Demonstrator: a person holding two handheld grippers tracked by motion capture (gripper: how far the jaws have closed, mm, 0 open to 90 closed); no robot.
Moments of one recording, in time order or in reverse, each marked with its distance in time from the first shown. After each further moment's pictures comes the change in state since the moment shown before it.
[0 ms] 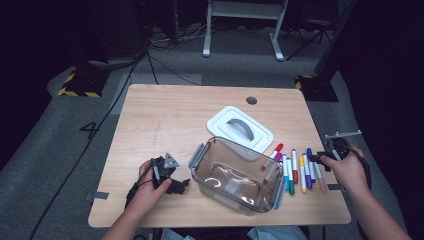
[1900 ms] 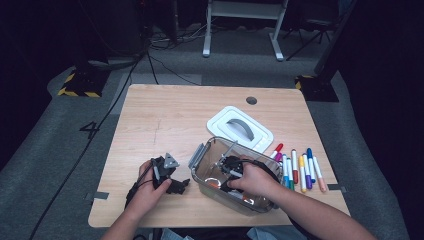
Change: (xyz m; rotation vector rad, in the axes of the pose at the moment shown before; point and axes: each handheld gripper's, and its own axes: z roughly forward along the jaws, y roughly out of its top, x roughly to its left) left arm 0.000 0.000 0.000 -0.002 0.002 0.002; right arm 0.283 0.040 0.071 0.402 0.526 -0.566
